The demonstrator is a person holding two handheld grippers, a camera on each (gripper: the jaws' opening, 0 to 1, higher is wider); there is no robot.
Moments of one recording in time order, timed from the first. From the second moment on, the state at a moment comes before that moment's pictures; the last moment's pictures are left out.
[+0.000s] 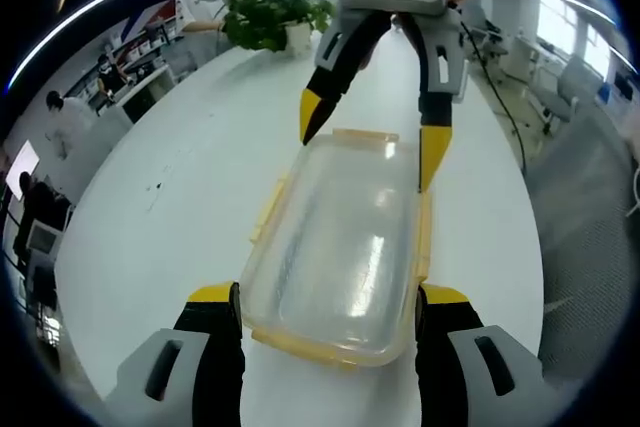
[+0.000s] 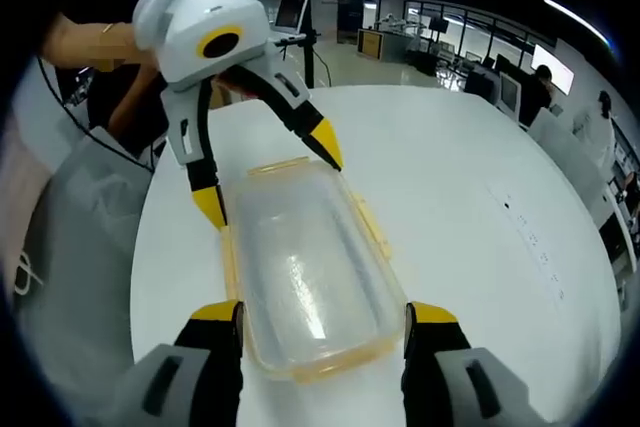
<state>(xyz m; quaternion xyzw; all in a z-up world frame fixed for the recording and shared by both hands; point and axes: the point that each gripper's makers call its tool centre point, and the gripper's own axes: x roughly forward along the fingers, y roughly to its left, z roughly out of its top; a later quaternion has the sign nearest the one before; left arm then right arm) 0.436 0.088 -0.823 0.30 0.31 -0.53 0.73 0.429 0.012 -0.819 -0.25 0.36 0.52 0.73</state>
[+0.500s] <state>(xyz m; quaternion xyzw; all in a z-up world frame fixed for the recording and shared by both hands) 0.437 0.122 -0.824 0.30 0.32 -0.52 0.73 0.431 0.049 -0.819 -0.26 0.35 0.54 0.72</state>
